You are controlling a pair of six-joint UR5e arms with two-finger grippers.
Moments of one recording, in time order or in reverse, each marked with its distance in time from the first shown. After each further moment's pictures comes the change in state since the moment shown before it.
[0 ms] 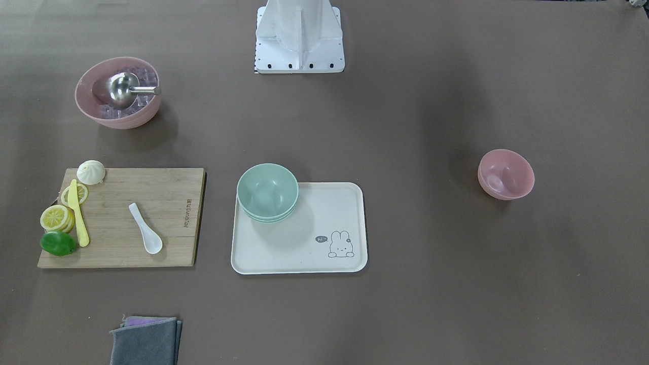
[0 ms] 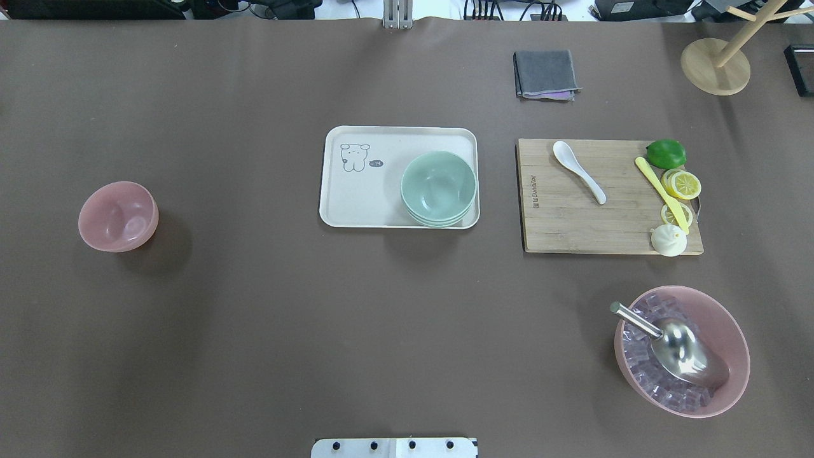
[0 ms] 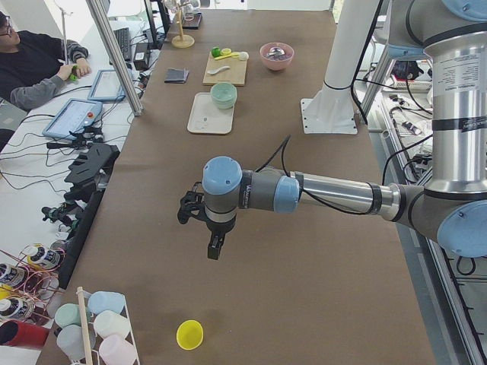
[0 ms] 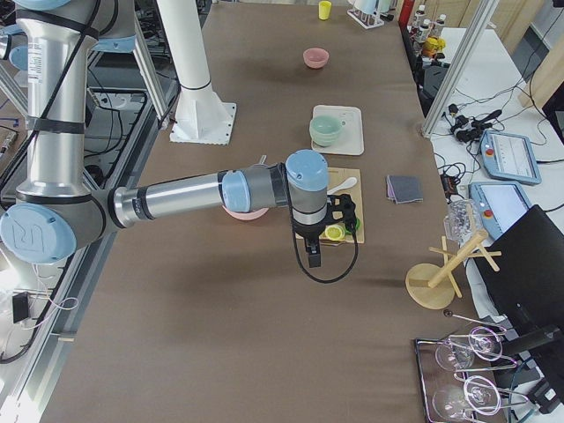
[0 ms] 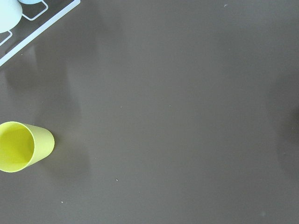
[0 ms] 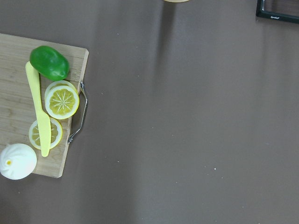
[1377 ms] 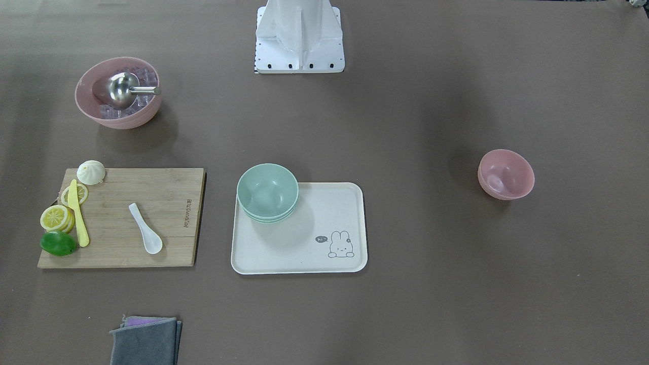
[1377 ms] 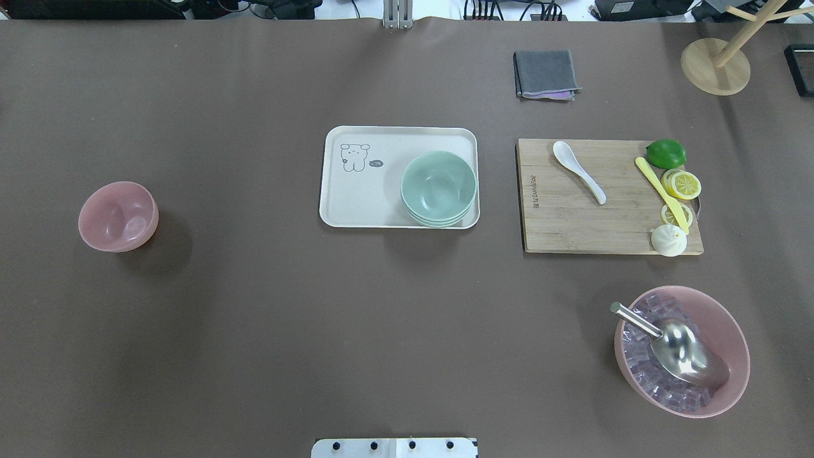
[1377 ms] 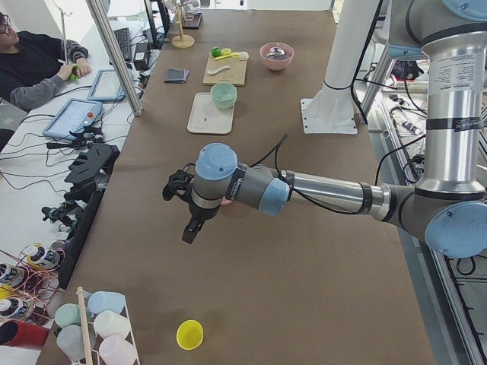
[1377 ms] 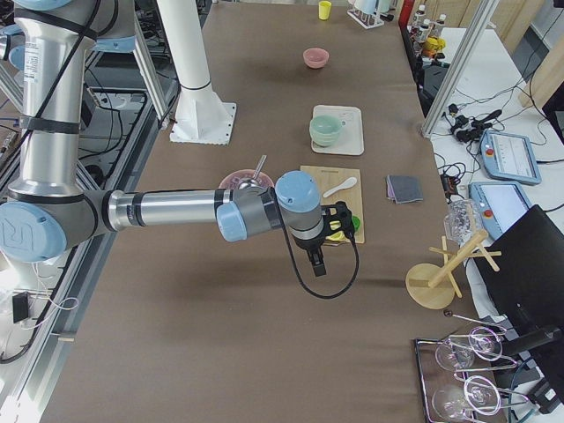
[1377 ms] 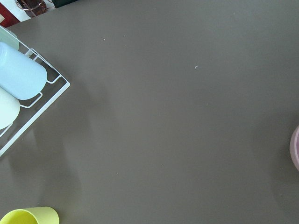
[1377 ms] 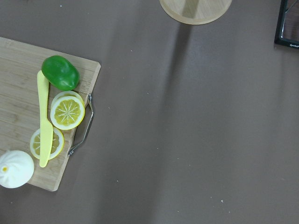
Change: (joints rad) left arm 0.004 -0.053 0.042 -0.263 0.000 -0.004; right arm 0.000 -0.039 -0.122 0.323 0.071 0.031
